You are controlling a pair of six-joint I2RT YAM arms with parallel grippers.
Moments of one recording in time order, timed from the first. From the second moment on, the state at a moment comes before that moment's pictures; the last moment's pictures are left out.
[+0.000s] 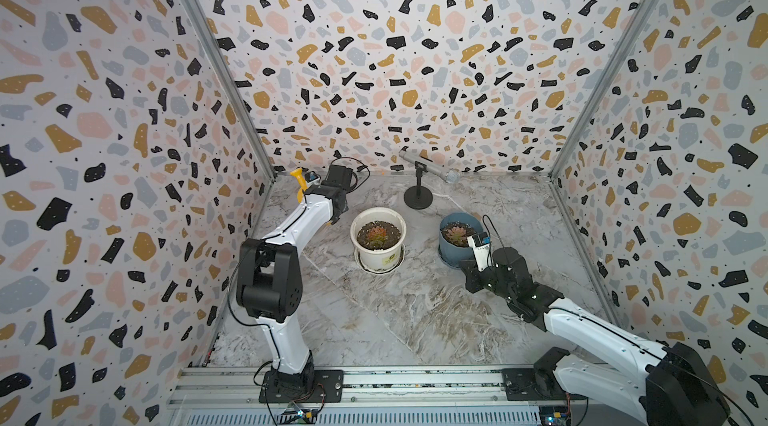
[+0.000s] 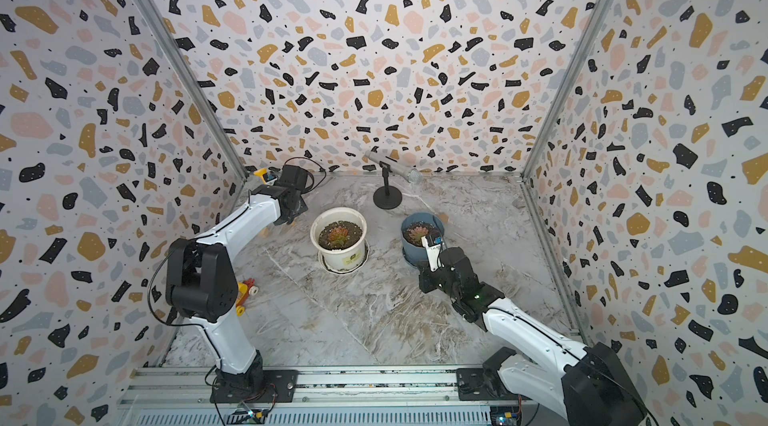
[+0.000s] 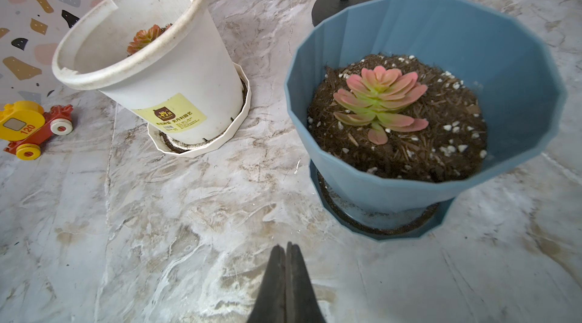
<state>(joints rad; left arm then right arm) -0.21 1.85 1.50 -0.73 -0.51 -0.72 0.61 1.05 0.48 0.02 -0.09 0.24</state>
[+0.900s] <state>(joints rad) -0.22 2.07 1.70 -0.78 -0.46 -0.89 0.61 1.06 0.48 0.02 -0.09 0.24</state>
